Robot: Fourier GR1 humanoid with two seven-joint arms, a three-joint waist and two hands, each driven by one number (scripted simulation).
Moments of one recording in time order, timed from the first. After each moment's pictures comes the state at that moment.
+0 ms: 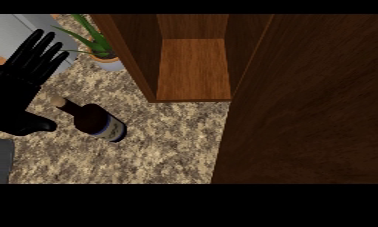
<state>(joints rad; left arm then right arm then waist) -0.24 0.34 0.25 -1.63 0.58 -0.29 0.38 -0.08 -0.15 0.54 -2.51 0.07 -0.34 0.65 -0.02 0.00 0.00</state>
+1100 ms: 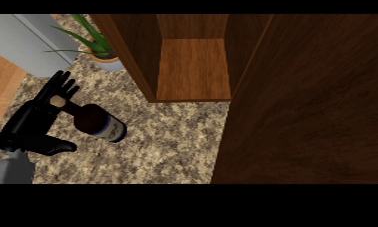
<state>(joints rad) -0.12 0.31 0.25 -1.29 0.36 -0.47 0.01 -0.09 -0.25 0.60 -2.51 0.09 -0.44 0.64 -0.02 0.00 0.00</state>
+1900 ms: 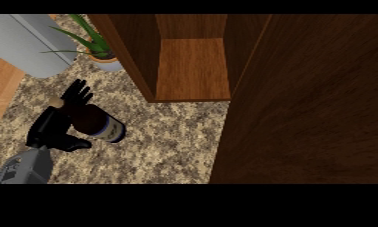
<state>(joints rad) -0.24 0.31 0.25 -0.87 0.23 -0.53 -0.24 -0.10 -0.30 0.63 -2.51 0.10 -0.49 0.60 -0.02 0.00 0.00</state>
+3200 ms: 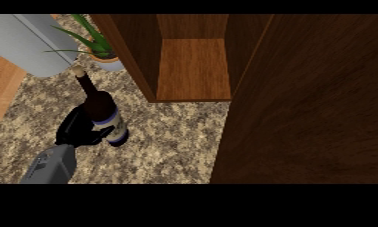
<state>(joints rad) -0.36 0.24 0.23 -0.57 0.17 -0.59 -0.47 -0.10 -0.36 0.68 -2.51 0.11 -0.55 0.60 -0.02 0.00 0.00</state>
